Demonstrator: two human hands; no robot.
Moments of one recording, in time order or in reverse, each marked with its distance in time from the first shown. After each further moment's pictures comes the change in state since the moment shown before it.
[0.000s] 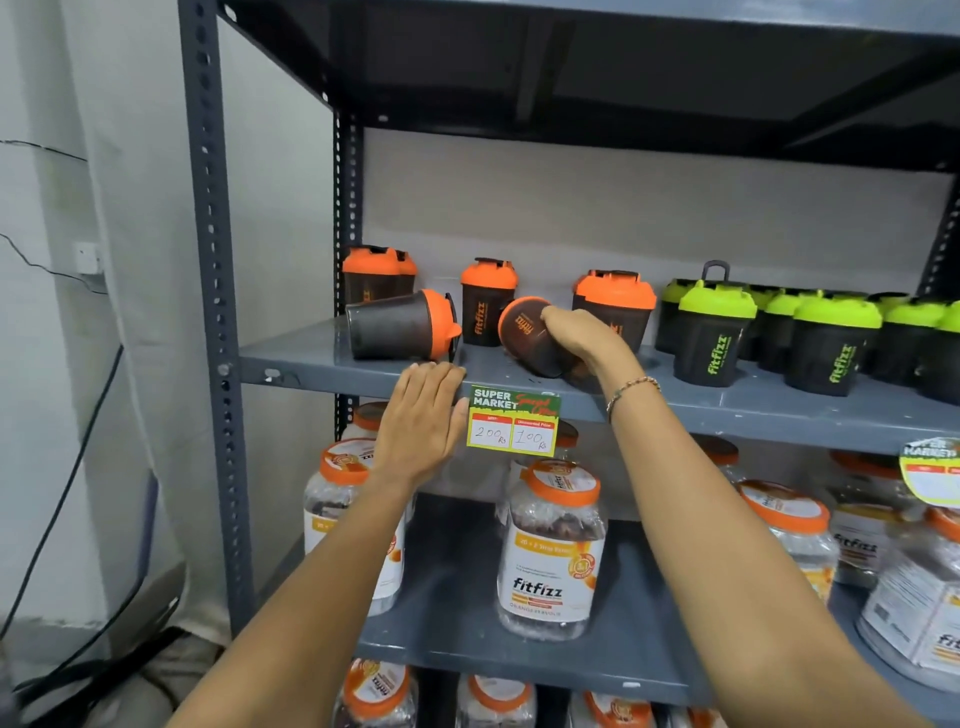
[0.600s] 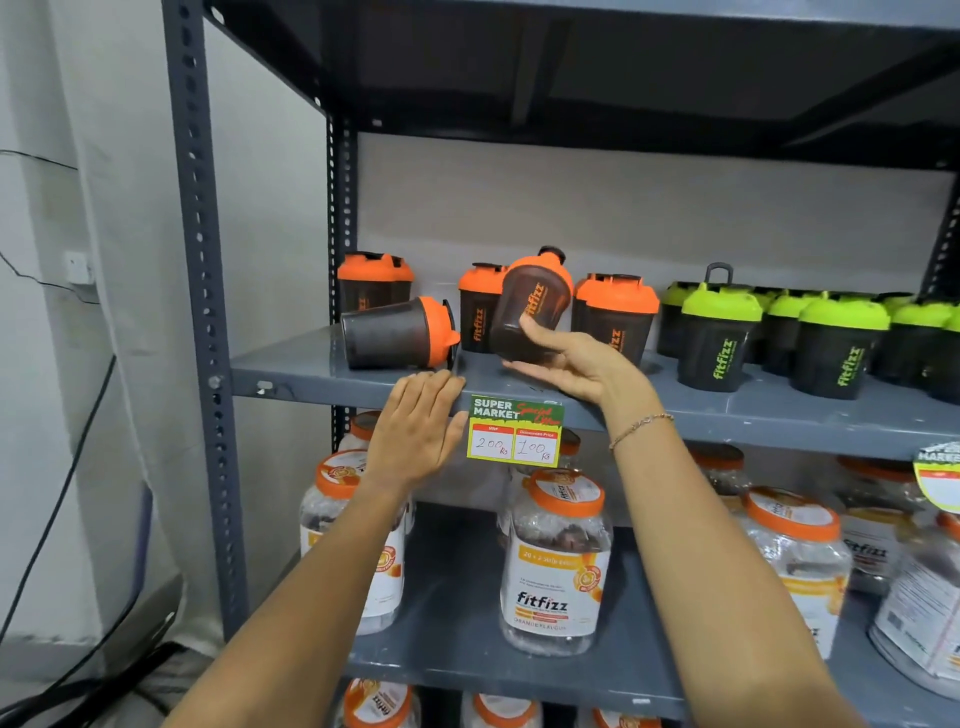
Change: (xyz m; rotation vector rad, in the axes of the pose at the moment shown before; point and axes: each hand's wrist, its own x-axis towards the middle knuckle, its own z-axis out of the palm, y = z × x) left_hand 0.003 -0.016 0.017 0.059 0.126 0.131; right_hand 0.005 0.023 0.010 1.063 -0.453 0.035
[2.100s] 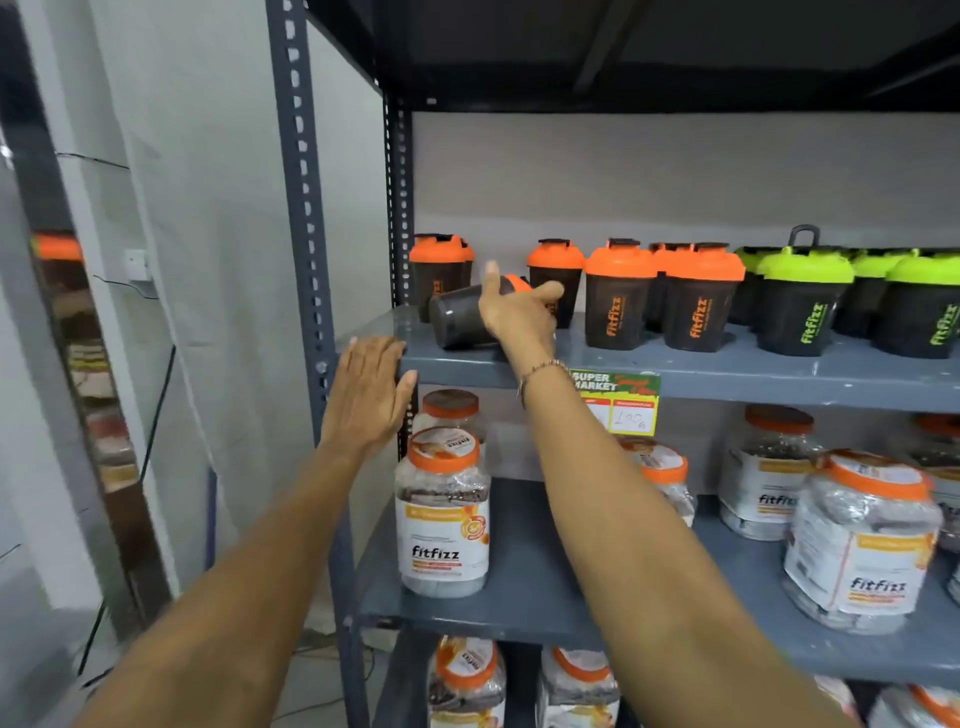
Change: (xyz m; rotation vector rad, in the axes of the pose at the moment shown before) left_hand -0.036 -0.142 -0.060 -0.074 -0.238 -0.228; right_hand 0.020 0.066 0.182 -0.829 0.669 -0.157
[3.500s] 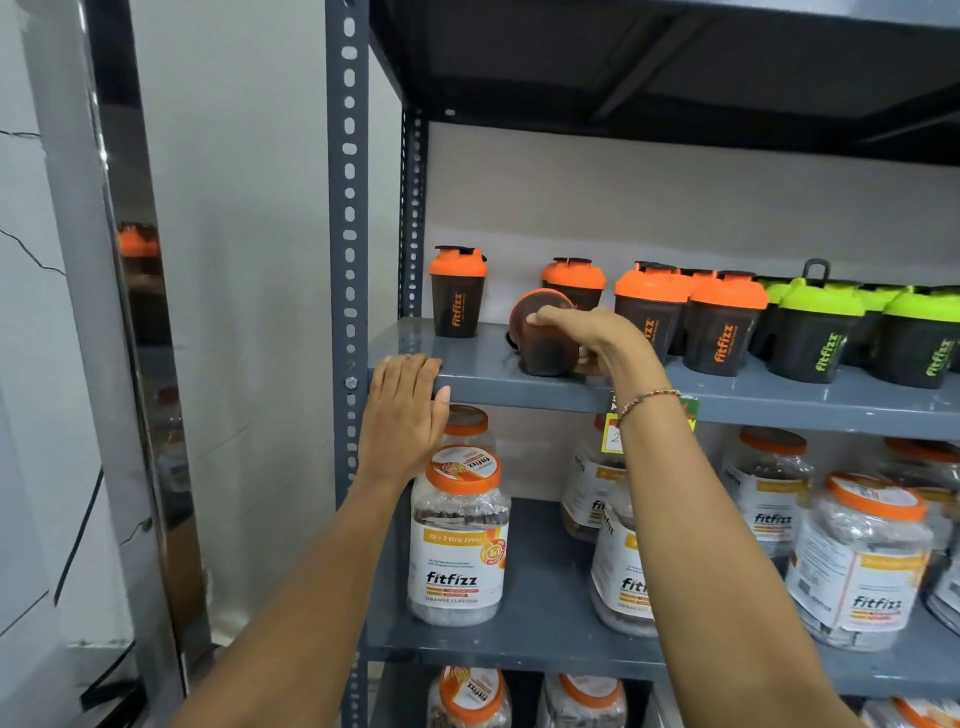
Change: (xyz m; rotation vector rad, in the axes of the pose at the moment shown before) left_hand -0.002 -0.005 0.020 -0.104 0.205 0.011; right_hand 0.028 0.000 -0.032 -0.021 -0.195 0.120
